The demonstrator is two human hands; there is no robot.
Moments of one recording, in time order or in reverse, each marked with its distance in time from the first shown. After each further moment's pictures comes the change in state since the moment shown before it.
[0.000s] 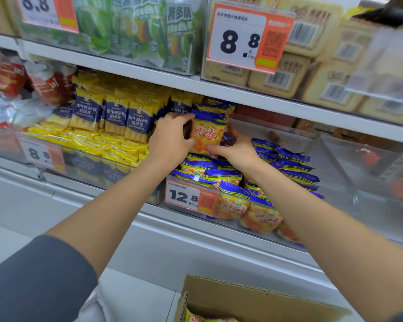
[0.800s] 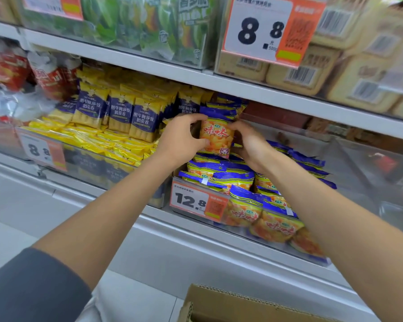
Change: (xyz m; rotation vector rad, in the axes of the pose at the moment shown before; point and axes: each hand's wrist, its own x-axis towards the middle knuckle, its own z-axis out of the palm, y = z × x) left_hand 0.006 -0.004 0.002 -0.252 -0.087 -0.029; right_hand 0.034 -0.003 0.010 0.393 -0.088 0.261
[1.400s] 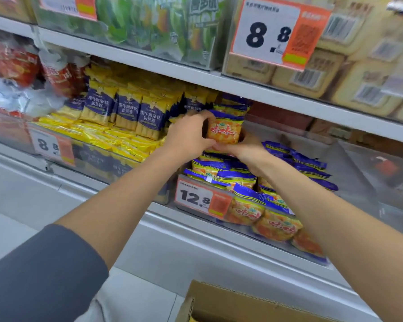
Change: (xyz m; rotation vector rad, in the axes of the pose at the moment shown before) left_hand 0.005 0.007 -0.003 0.289 -0.067 0.047; right_hand -0.005 0.014 -0.001 -0.267 -0.070 -0.125
